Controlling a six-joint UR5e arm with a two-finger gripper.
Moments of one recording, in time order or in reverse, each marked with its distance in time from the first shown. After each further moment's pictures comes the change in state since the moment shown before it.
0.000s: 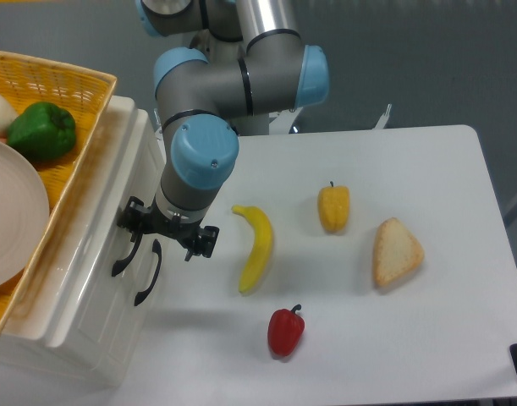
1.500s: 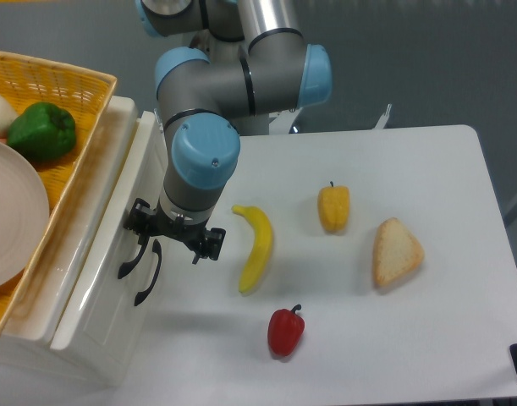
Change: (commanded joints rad) arm 0.021 -0.008 0.021 -0.002 0.009 0.017
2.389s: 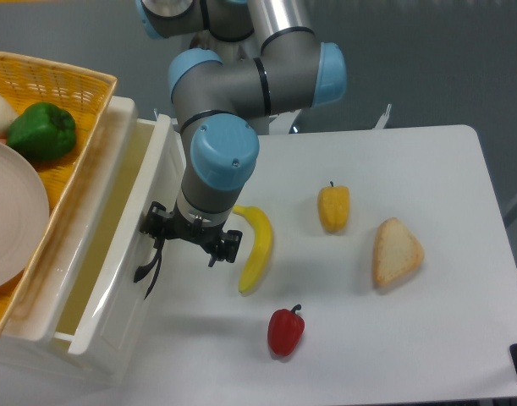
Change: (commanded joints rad) arm 0.040 -0.012 0.015 0.000 0.014 0.023
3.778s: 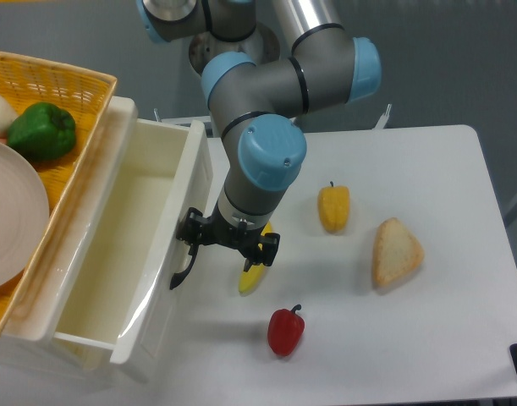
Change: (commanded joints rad) arm 0.077 -0.017 0.023 0.002 0.003 0.032
